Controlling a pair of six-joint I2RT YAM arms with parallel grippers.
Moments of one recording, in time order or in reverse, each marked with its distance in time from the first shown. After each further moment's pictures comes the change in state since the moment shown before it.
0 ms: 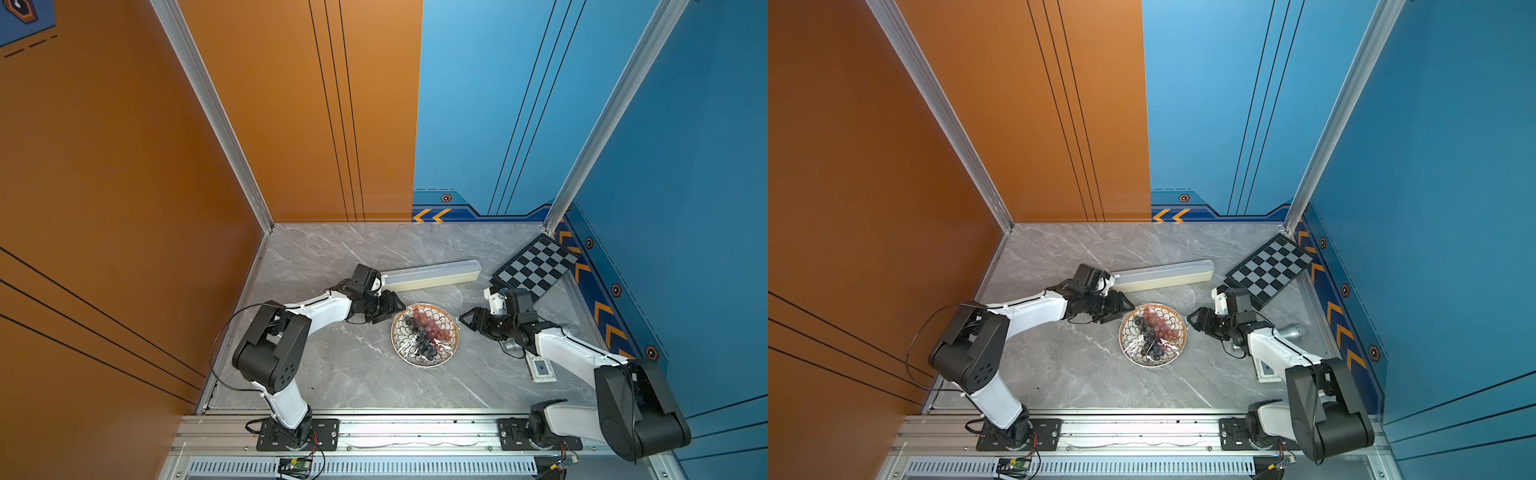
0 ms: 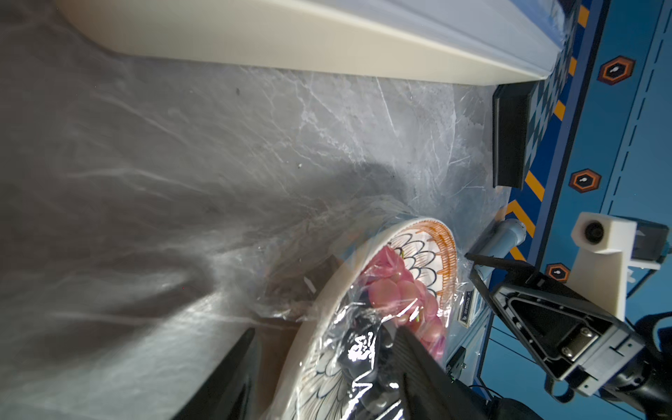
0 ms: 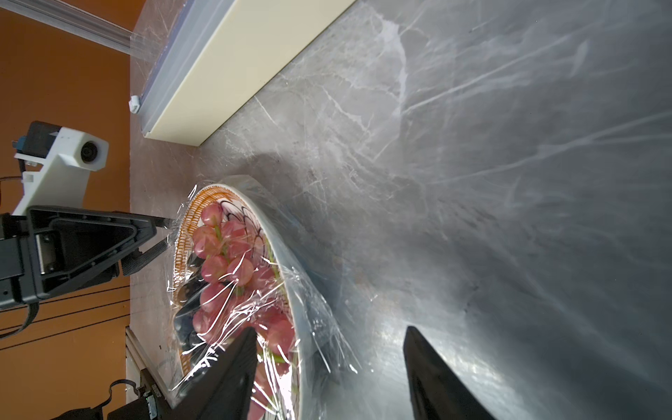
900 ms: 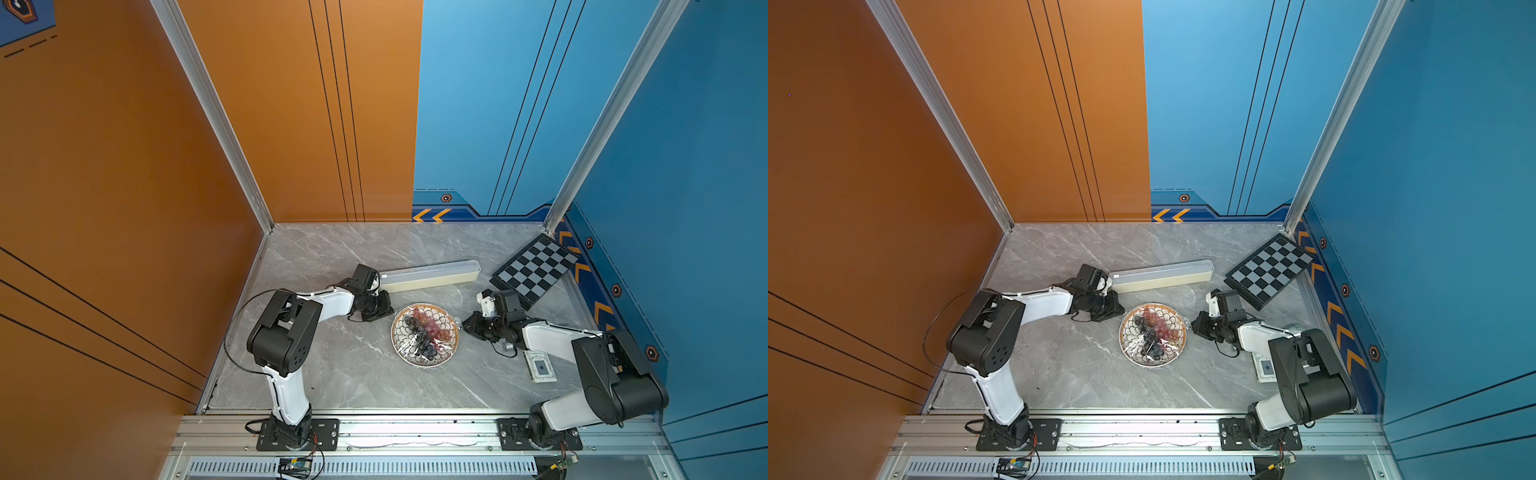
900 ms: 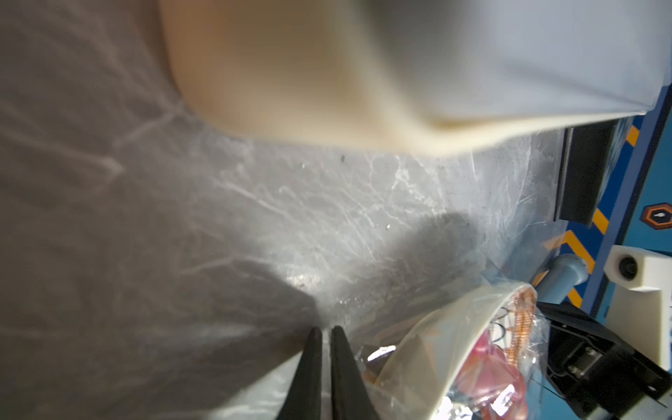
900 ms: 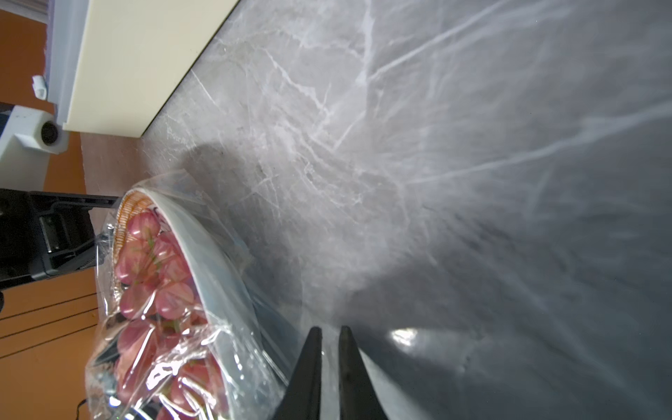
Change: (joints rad) left arm 0.040 0.102 0.011 0.013 -0.047 0.041; right arm 0.032 0.148 0.006 0.073 0.046 0.015
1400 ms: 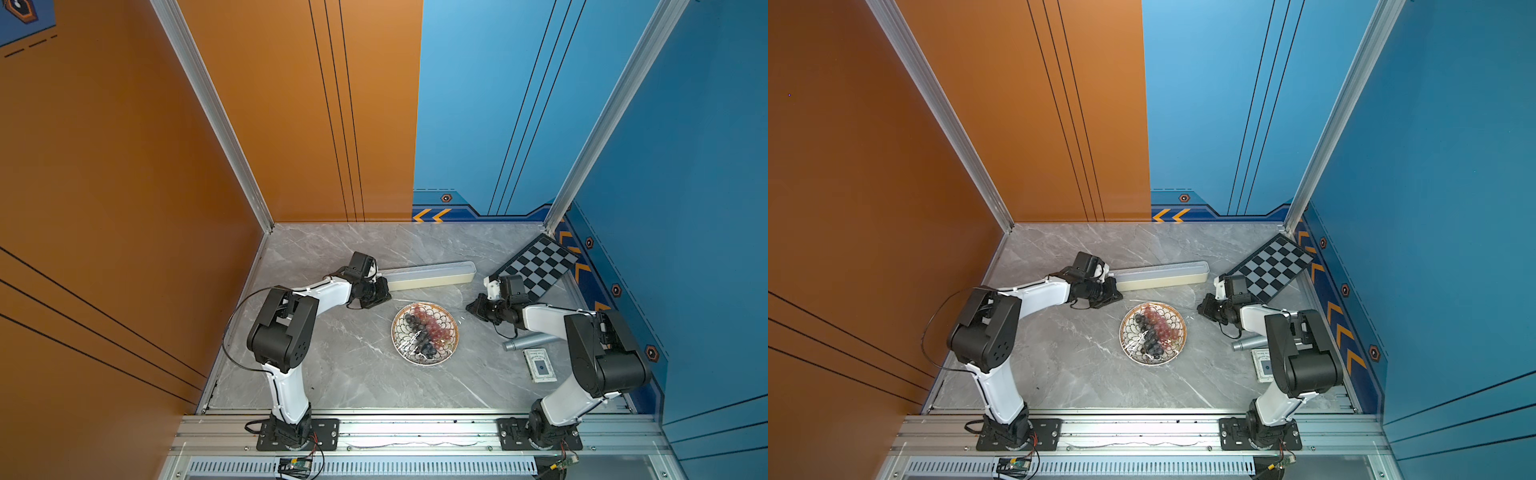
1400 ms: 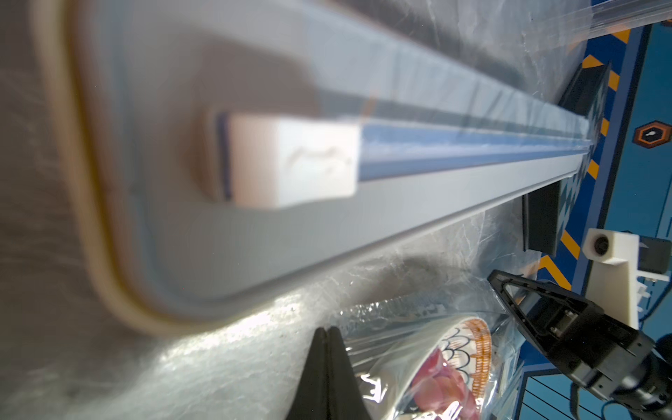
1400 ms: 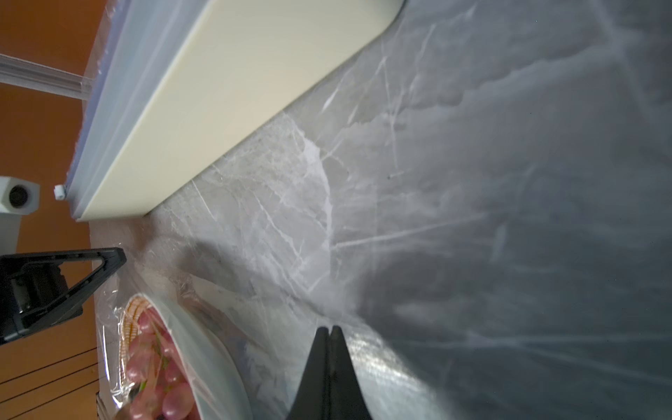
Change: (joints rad) left arm 0.052 0.031 0.128 -0.062 -0.032 0.035; right arm -0.087 0.142 0.148 0.003 0.000 -0.040
